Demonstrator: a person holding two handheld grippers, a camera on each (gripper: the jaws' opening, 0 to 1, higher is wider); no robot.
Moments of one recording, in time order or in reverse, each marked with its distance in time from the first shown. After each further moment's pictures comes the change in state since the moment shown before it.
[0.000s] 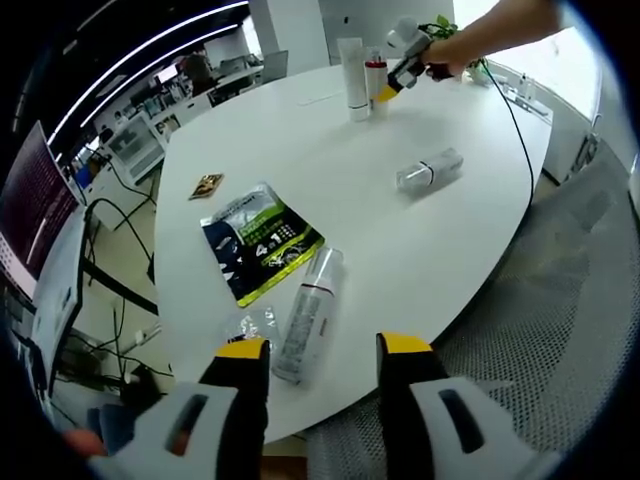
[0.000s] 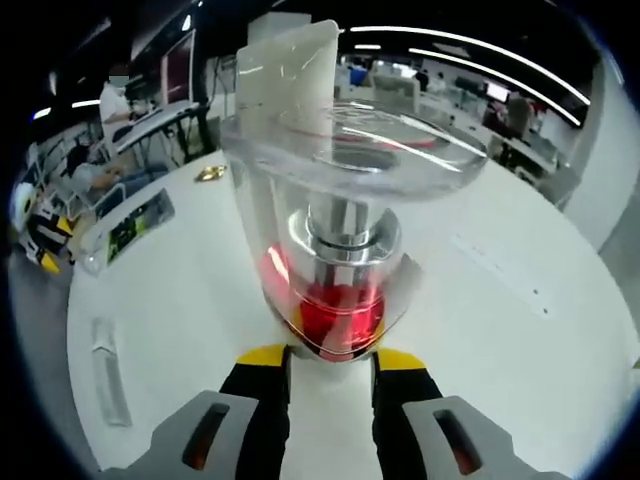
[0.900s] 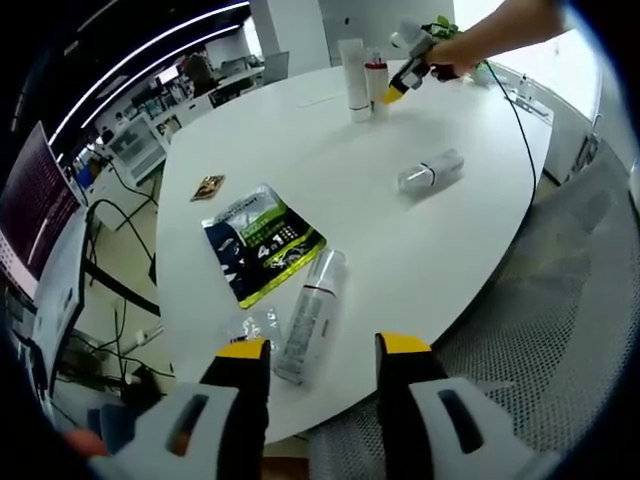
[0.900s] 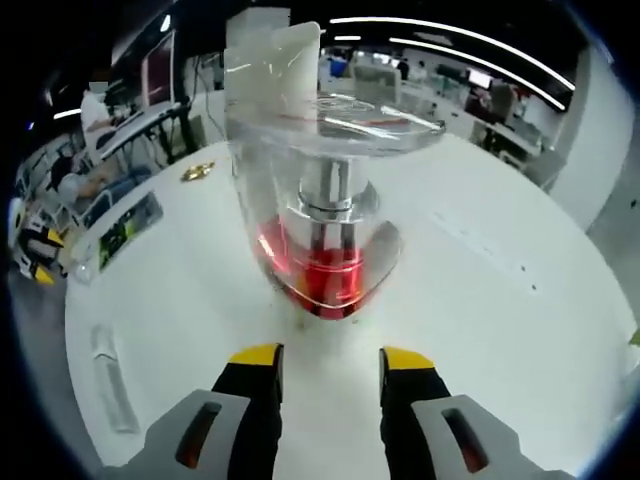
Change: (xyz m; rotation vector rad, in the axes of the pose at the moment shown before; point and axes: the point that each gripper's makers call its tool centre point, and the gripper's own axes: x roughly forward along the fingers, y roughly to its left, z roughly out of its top) left arm -0.002 0.001 0.002 0.001 -0.010 0.007; right arm -0.021 0.002 -0.016 0.080 0.030 -0.065
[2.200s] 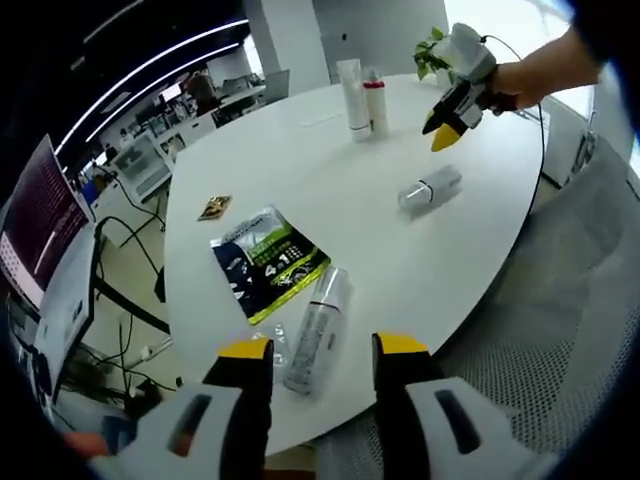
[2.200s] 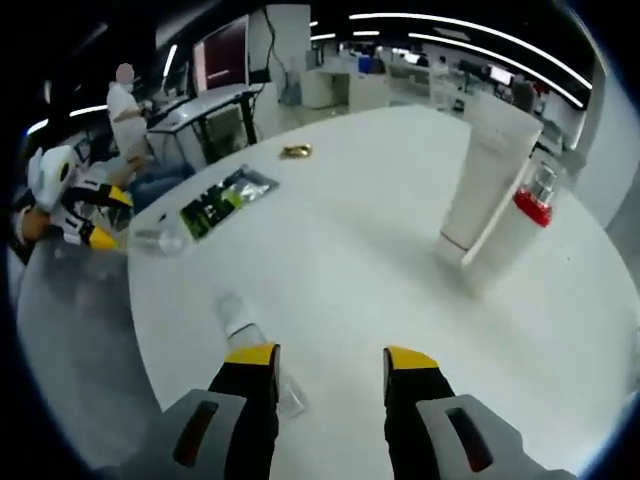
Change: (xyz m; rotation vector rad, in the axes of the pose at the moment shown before) left arm -0.008 0.003 0.010 0.023 -0.074 0.019; right arm -0.057 0.162 -0.039 -0.031 0.029 0.109
